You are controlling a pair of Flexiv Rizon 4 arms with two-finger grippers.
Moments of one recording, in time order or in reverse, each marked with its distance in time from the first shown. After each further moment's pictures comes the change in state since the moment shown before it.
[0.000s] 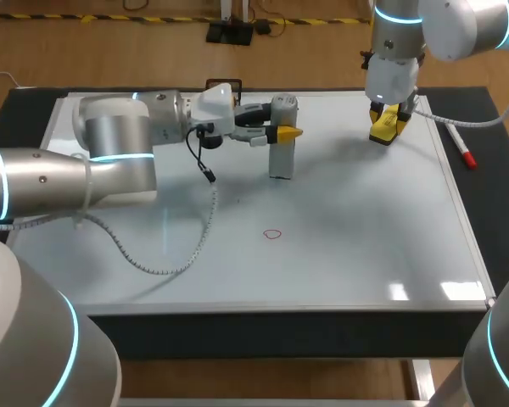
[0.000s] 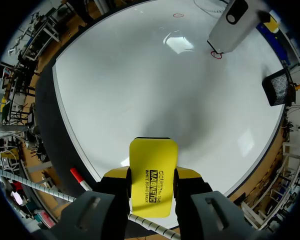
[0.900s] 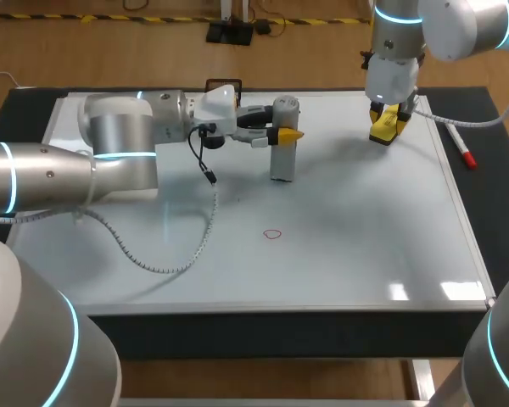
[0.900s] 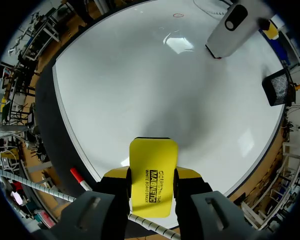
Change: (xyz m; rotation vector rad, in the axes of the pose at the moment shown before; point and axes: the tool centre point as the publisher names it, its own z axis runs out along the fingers) left arm -0.006 0.012 0.002 -0.013 0.028 -0.008; right arm 0.000 0.000 0.000 0.000 0.000 0.000
